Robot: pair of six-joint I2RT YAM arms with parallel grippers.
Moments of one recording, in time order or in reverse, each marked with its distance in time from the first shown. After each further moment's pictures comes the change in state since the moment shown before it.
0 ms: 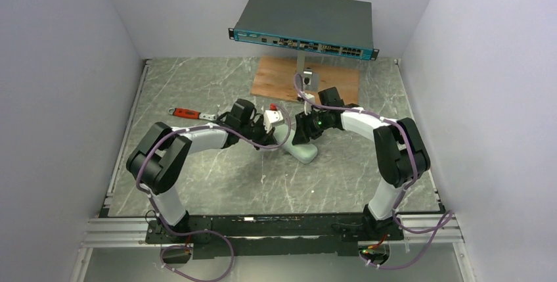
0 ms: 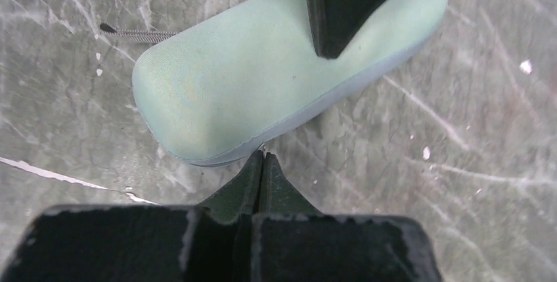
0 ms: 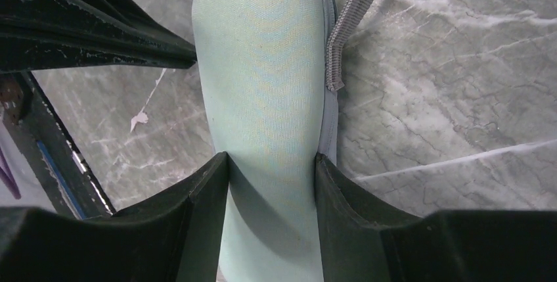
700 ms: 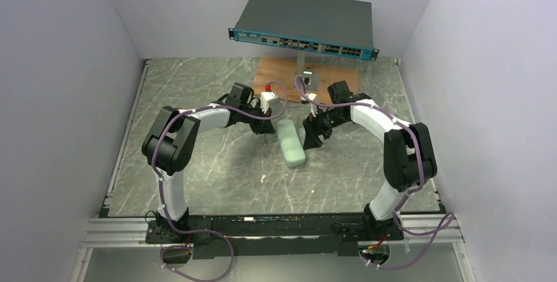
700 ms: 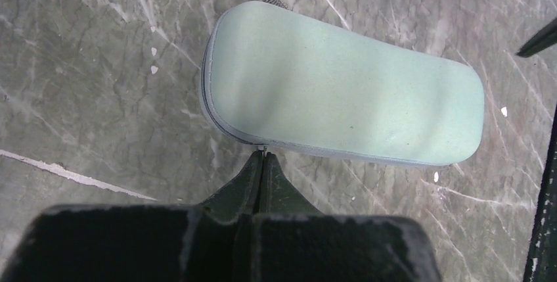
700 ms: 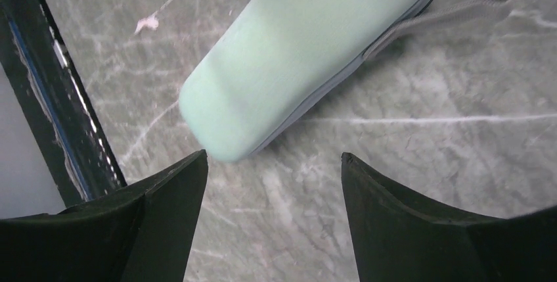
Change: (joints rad) left arm 0.120 0.204 0.270 -0.178 0.143 -0.153; right arm -0.071 -0.072 0.093 -0.397 -0.101 -0.473
